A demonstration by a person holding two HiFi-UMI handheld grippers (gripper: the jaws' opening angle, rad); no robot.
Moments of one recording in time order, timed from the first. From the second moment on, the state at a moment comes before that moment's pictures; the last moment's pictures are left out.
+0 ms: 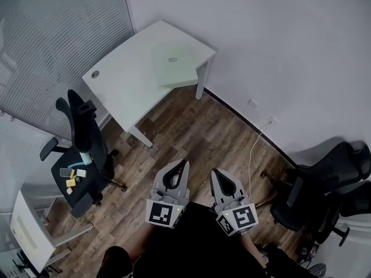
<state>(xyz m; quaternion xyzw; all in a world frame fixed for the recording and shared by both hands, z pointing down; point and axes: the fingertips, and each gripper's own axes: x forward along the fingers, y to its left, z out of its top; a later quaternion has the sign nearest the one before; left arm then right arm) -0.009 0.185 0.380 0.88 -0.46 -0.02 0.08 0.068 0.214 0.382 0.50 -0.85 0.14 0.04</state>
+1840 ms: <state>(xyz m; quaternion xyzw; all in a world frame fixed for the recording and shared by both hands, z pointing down) -0.033 -0.052 0.383 0.83 -0.55 -0.02 0.06 0.052 -0.058 0.421 0.43 -0.88 0.19 0.08</state>
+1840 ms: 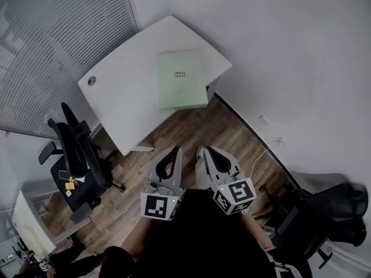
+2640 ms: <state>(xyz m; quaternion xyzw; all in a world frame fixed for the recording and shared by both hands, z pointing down) 0.016 -0.166 0.383 0.76 -0.65 -0.03 0.05 0.085 -0.215 0.455 0.28 -0.92 0.23 0.12</state>
